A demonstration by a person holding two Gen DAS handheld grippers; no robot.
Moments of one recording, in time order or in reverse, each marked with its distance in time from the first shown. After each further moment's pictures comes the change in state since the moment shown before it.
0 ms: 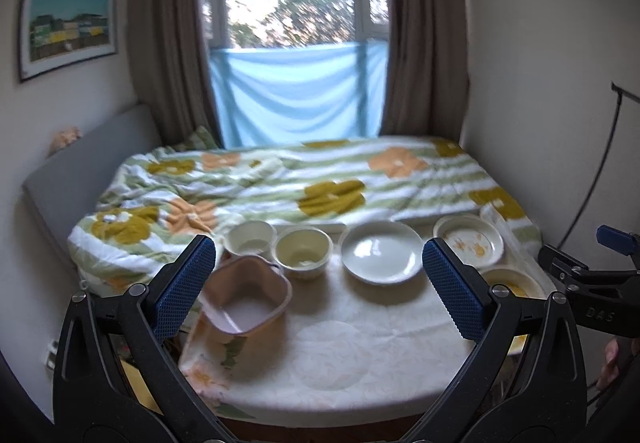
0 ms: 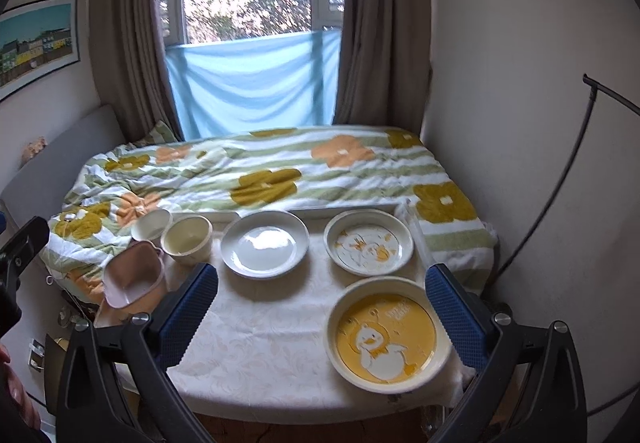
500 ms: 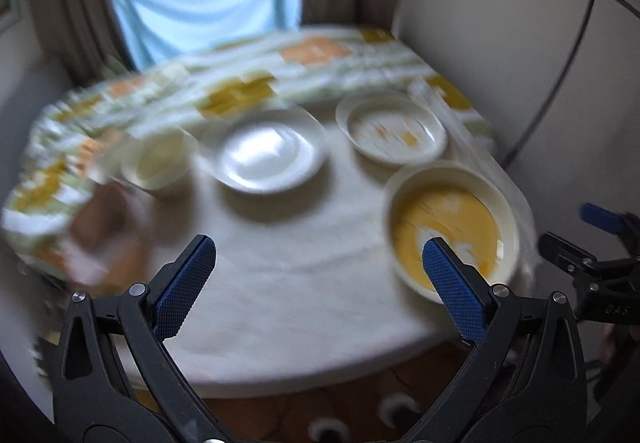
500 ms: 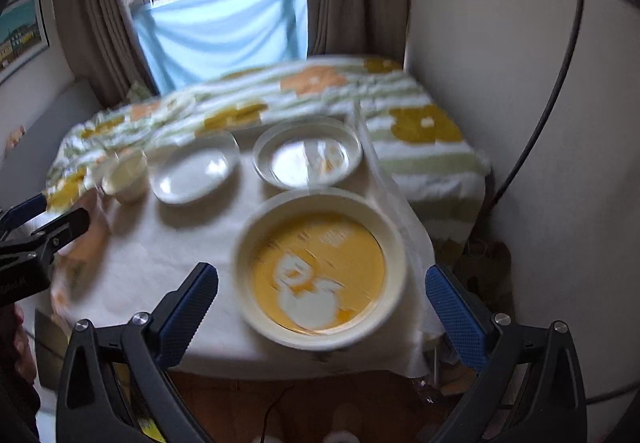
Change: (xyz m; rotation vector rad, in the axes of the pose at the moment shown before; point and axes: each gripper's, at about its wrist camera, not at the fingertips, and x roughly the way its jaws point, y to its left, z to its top) left arm 0.130 -0.144 -0.075 0.100 0.390 -0.236; right arm 0.081 -0.139 -0.074 0.060 0.254 0.074
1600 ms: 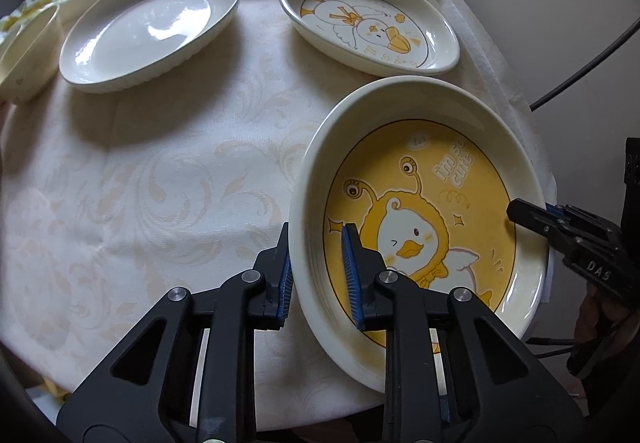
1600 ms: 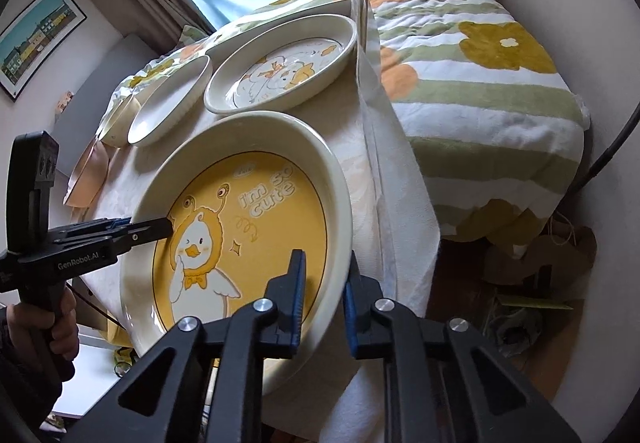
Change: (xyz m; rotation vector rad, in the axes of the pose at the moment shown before) left arm 0.164 -0.045 -0.017 -0.163 0.281 -0.120; right arm 0.147 -0.097 0.020 -0.056 0.217 0.332
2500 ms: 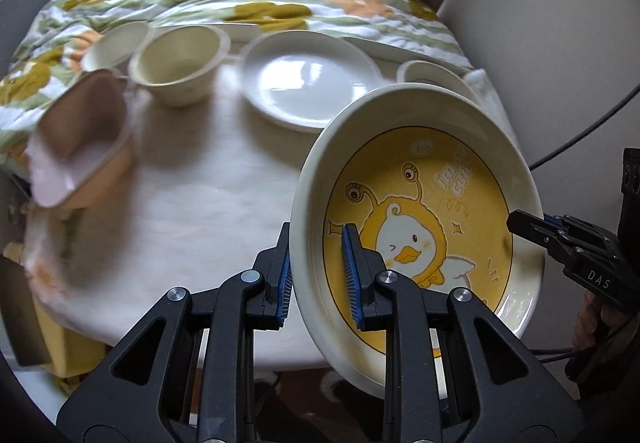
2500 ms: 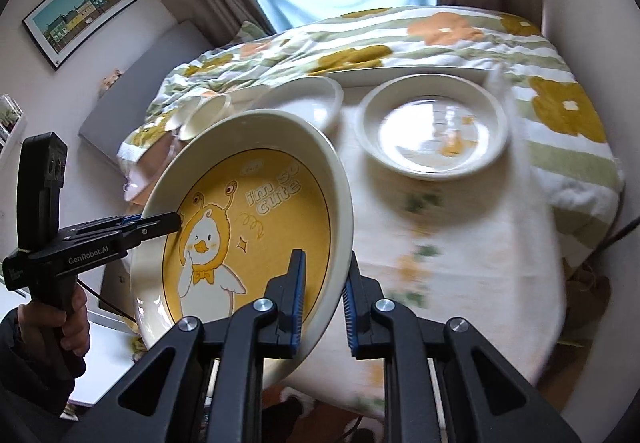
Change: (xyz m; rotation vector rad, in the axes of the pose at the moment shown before) left arm -0.146 0.135 -0.023 -0.119 -0.128 0.048; right arm -0.013 0.156 0.036 -0.154 -0.024 0.084
